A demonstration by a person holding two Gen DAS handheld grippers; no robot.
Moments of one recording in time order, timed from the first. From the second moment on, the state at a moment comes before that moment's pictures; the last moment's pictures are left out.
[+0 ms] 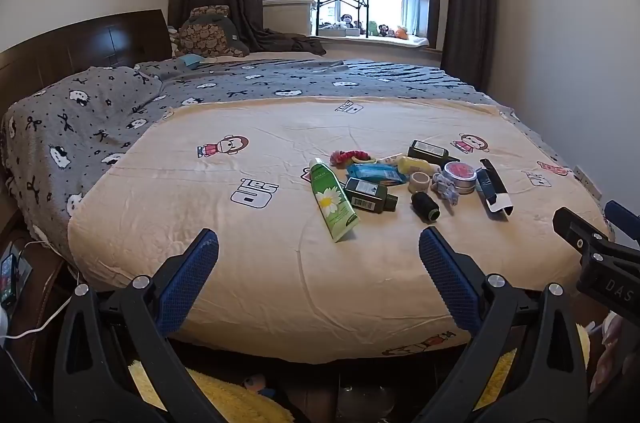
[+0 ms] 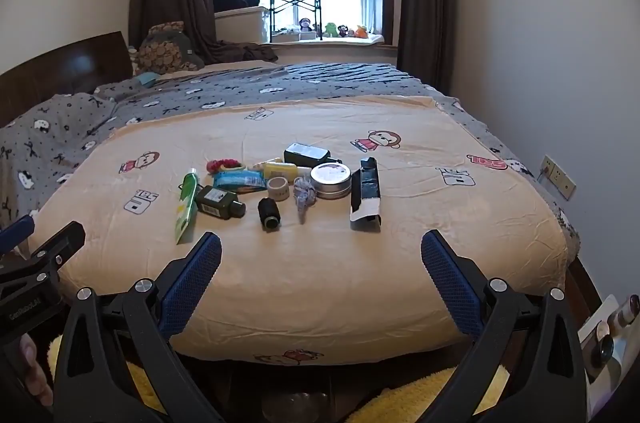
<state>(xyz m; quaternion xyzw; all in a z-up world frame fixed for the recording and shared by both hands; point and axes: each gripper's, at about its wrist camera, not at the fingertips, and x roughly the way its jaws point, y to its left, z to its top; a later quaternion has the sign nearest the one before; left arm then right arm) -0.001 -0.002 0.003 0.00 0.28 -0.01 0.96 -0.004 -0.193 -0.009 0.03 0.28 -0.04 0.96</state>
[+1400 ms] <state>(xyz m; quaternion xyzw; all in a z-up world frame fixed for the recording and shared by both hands) -0.001 -0.001 0.002 0.00 0.28 -0.01 0.96 -0.006 -0.190 -0.010 0.03 0.28 -0.04 0.96</state>
